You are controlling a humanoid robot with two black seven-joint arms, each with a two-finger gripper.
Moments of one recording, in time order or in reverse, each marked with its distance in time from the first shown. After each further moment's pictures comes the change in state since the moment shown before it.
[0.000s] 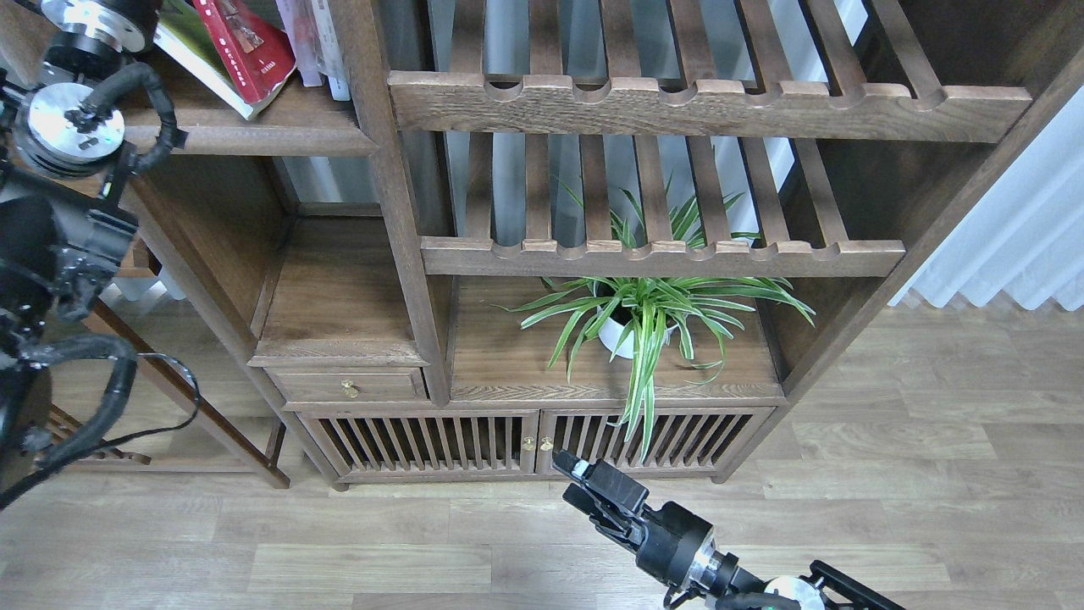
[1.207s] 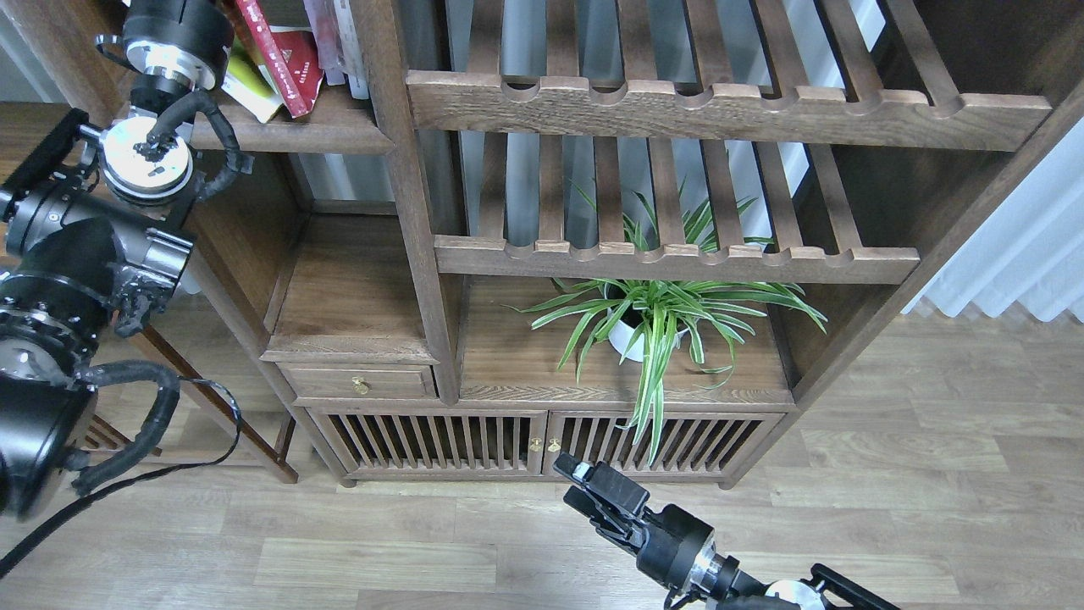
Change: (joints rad) left arm 0.103 0.000 0.136 -0.186 -0.185 0.045 0.036; right arm -0.010 -0.005 0.008 0.003 0.004 0.000 0.002
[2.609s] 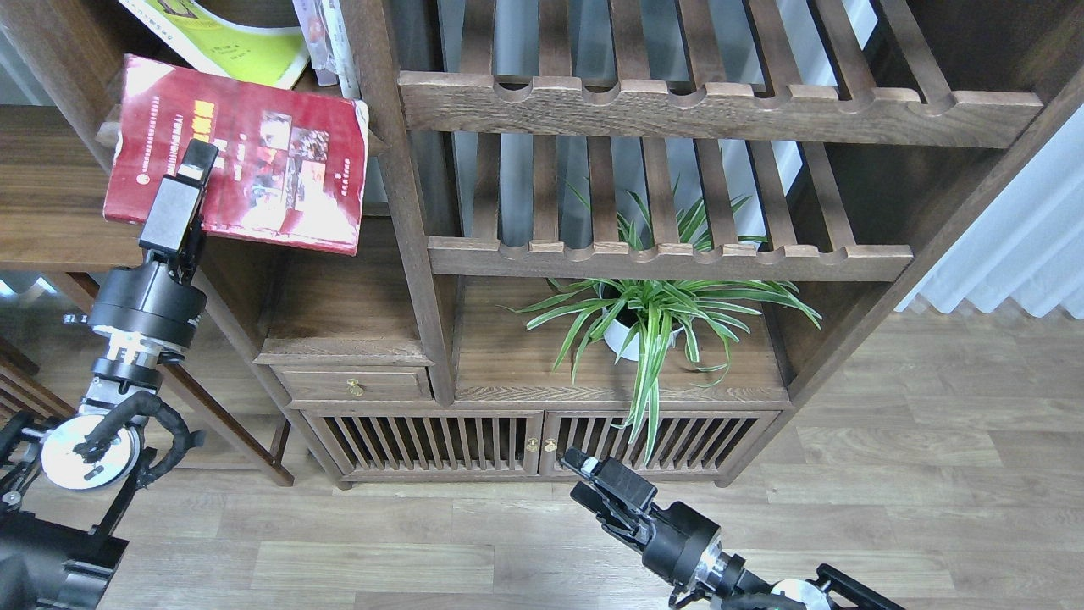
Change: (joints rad) left arm 0.863 0.085 -0.098 -0.724 -0.017 -0.088 0.003; right arm -0.002 -0.002 0.004 -0.002 0.019 0.000 0.002
